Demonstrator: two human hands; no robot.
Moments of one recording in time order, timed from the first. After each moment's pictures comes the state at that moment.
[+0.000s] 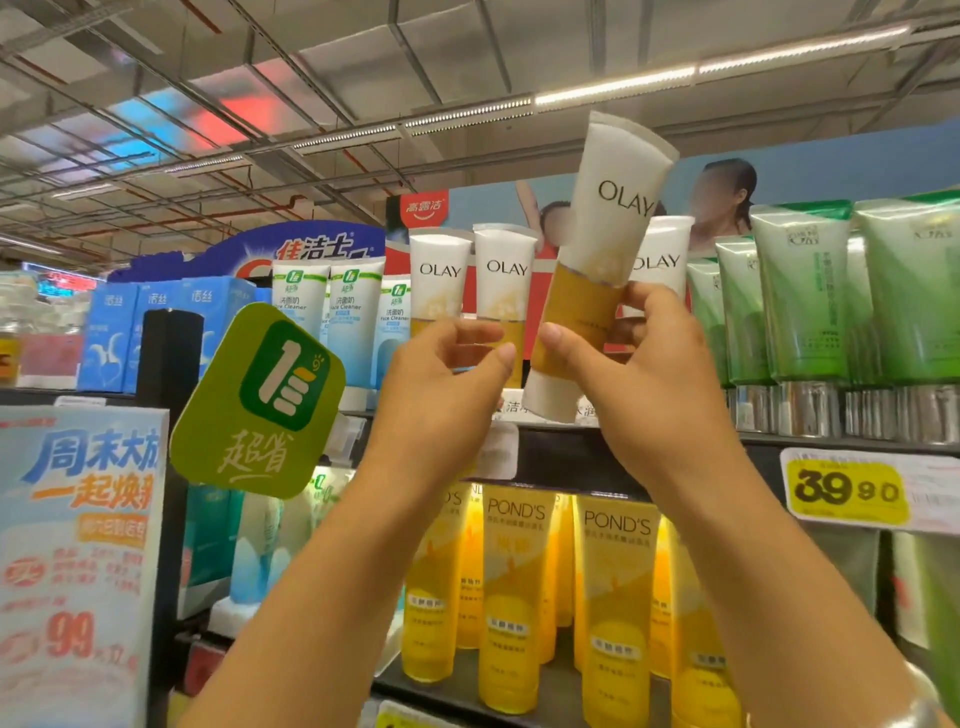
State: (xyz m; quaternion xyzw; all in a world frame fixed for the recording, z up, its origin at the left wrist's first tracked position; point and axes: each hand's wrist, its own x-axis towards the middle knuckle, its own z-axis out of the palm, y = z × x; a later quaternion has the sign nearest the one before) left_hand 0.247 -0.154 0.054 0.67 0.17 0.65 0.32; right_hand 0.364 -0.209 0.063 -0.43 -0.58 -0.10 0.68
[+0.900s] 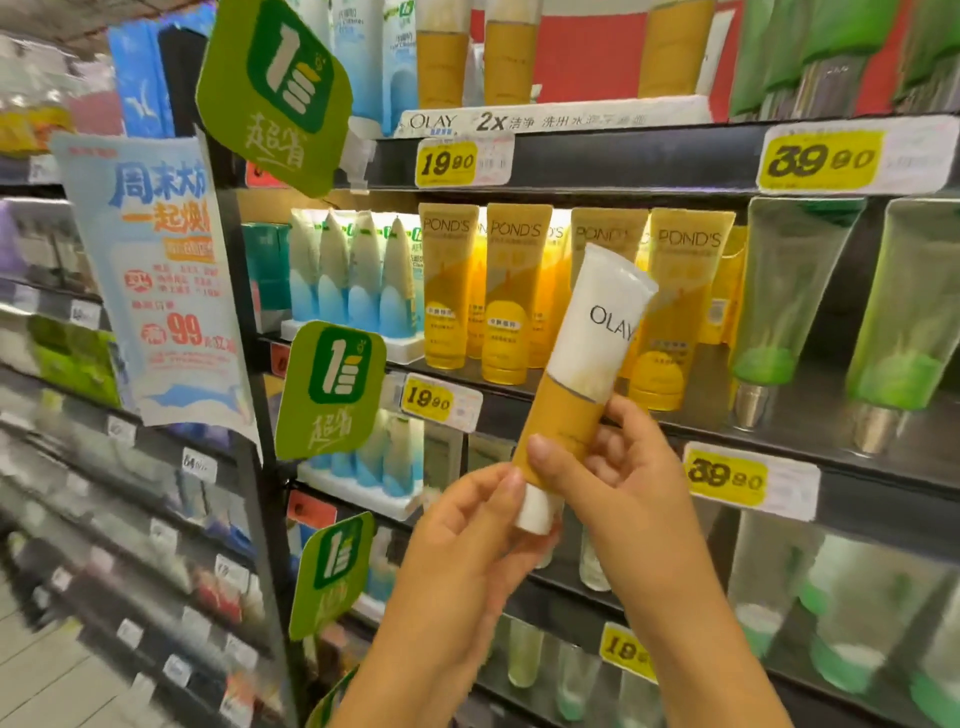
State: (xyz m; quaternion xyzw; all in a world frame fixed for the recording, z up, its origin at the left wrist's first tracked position) left_hand 0.247 -0.276 -0.179 0.40 0.20 0.53 0.72; right_hand 0.352 -0.296 -0.150 -0.39 -0.49 0.32 0.71
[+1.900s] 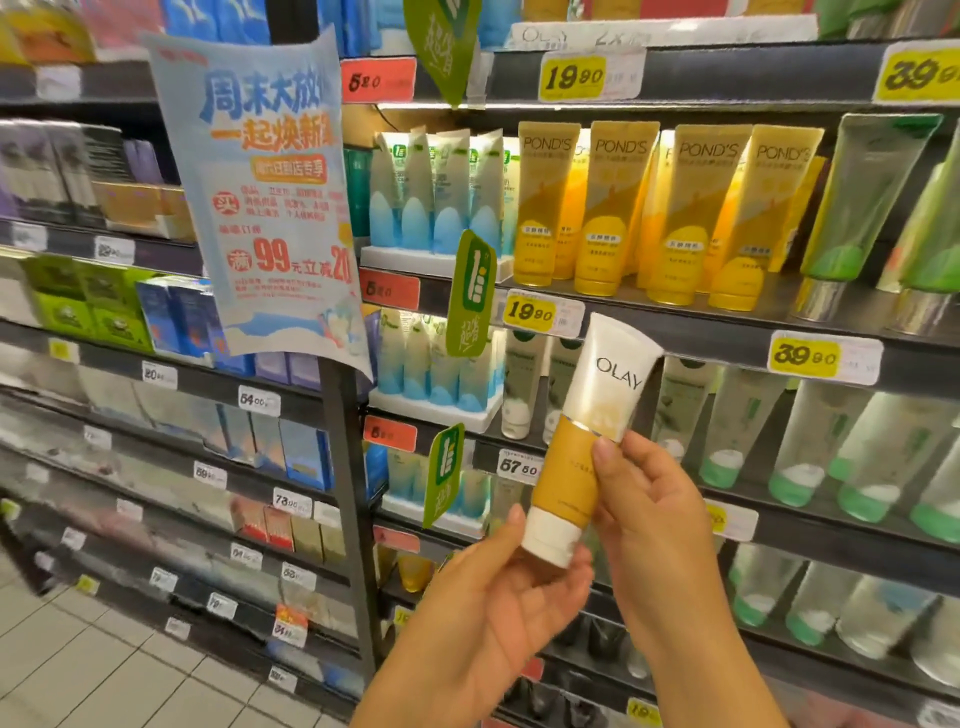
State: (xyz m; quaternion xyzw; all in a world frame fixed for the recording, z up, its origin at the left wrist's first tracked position) left_hand 0.109 -0.309 -0.244 0.23 0.17 0.34 0.90; right_hand 0.231 -0.326 -0.228 -0.42 -0.32 0.34 0.78
